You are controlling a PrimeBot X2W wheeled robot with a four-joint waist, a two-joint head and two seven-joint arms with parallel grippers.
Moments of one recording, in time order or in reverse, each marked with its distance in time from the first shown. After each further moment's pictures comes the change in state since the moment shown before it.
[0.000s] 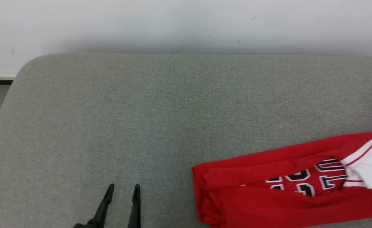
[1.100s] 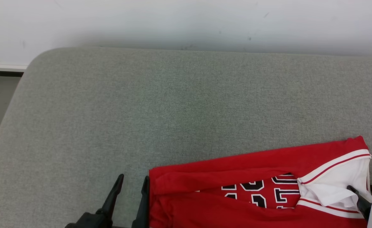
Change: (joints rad) left arm -0.095 0.173 -0.228 -0.042 -0.170 0.193 0.000; right arm 0.094 0.221 -0.033 -0.021 -0.299 -0.001 0.121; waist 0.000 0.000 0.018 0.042
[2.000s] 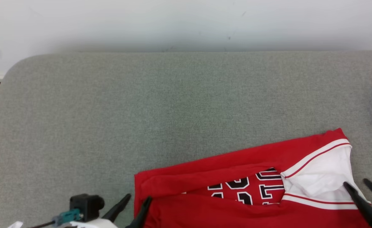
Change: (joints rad) left arm -0.070 0.245 -0.121 -0.075 -0.430 -0.022 0.365; right arm 0.130 -0.186 0.143 -0.261 0.267 -0.001 -0.272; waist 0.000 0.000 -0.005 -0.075
